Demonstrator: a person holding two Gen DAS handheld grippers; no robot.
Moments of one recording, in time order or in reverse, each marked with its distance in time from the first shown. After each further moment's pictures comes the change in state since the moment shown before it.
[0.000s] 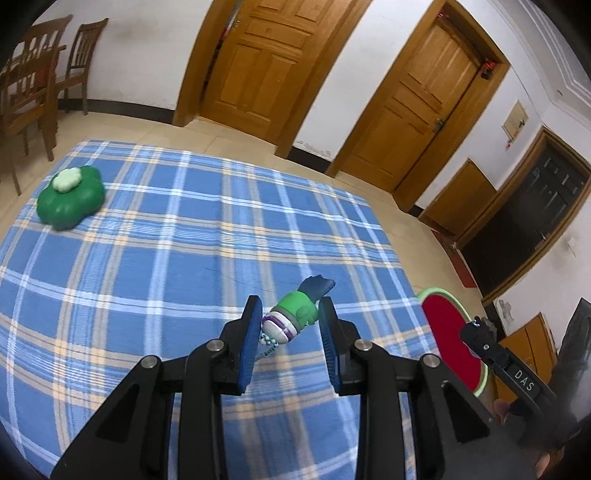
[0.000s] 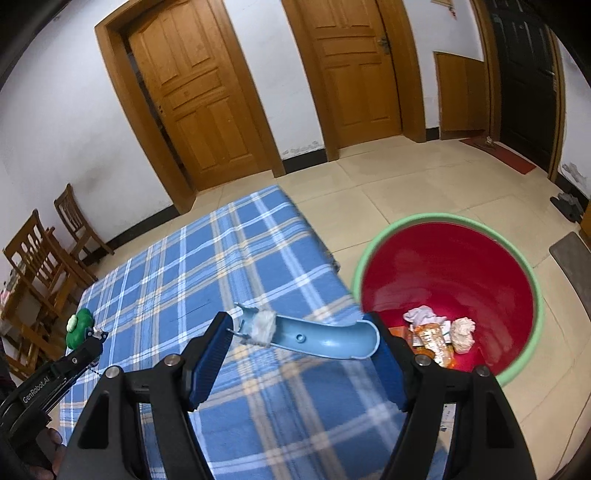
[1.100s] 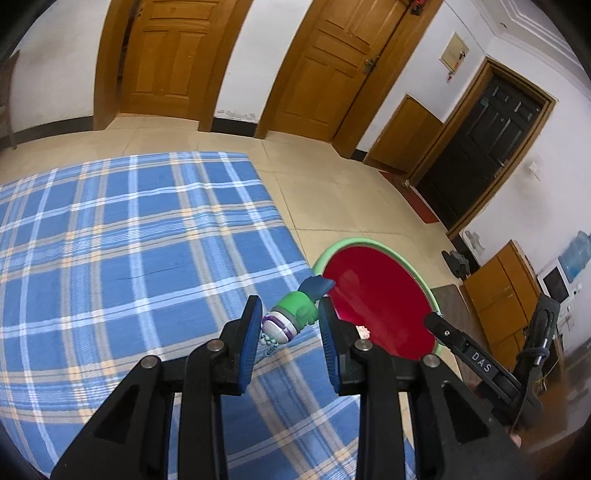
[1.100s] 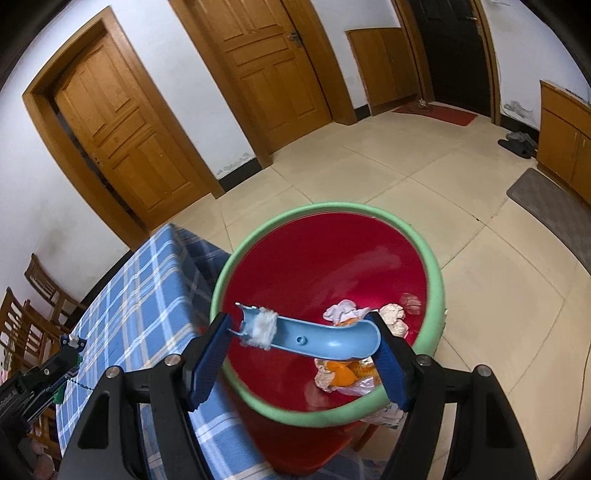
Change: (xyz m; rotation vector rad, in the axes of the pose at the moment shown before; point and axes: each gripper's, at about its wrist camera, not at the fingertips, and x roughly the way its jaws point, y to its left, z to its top) left arm 0.050 -0.142 -0.012 0.226 0.158 -0.151; right arm -0.007 -0.153 0.001 0.261 -0.018 -0.102
